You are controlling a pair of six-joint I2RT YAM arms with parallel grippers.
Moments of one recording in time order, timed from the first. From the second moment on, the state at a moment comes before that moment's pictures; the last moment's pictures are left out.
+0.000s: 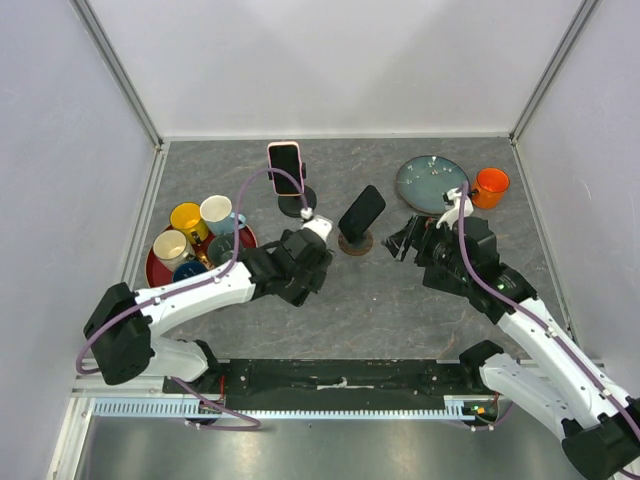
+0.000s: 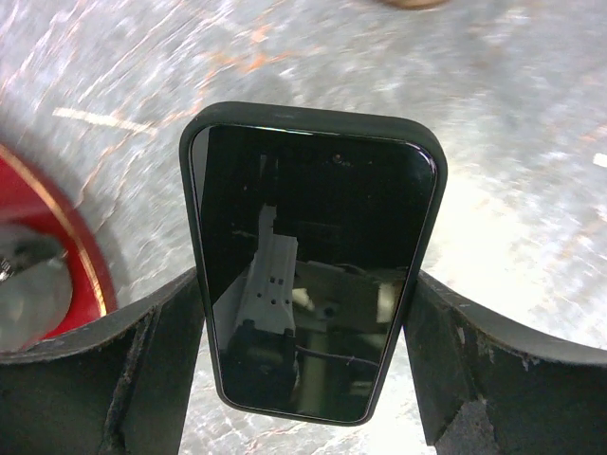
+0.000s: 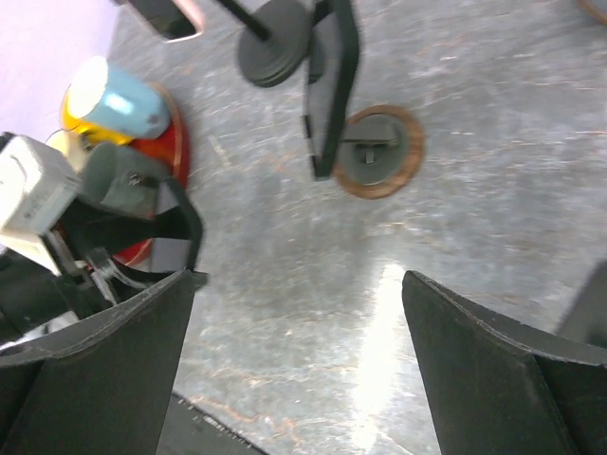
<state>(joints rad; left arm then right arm) -0.97 1.35 0.93 -0.47 -0.36 -0.28 0.47 0.82 0.72 -0.29 -0.13 0.62</state>
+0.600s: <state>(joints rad) -0.74 1.52 0.88 -0.54 -0.33 -0.51 0.47 0.80 0.74 -0.44 0.11 0.57</state>
